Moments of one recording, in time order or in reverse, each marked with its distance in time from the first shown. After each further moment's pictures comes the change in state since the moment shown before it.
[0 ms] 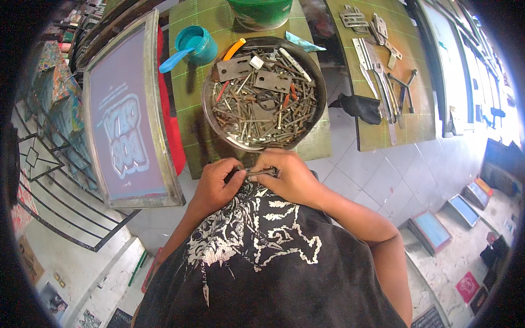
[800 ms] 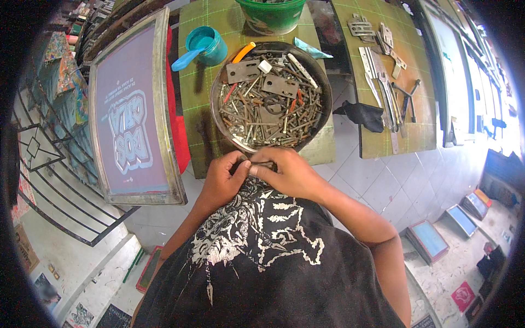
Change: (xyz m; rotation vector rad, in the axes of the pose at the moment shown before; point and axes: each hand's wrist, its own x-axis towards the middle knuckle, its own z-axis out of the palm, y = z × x) left_hand 0.006 -0.003 0.006 -0.129 0.064 -0.179; right_hand 0.017 0.000 -0.002 0.023 -0.071 0.163
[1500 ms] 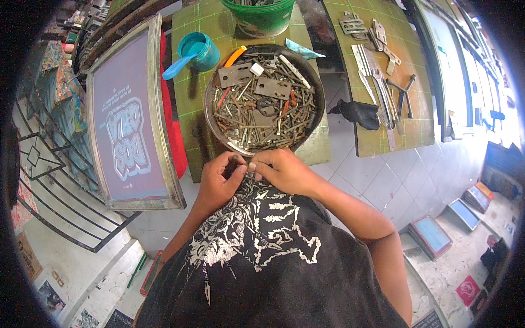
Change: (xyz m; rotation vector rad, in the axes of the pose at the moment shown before) left_hand 0.001 0.001 0.002 -0.079 0.039 0.035; right_hand 0.003 0.004 -0.008 0.102 -0.045 0.031
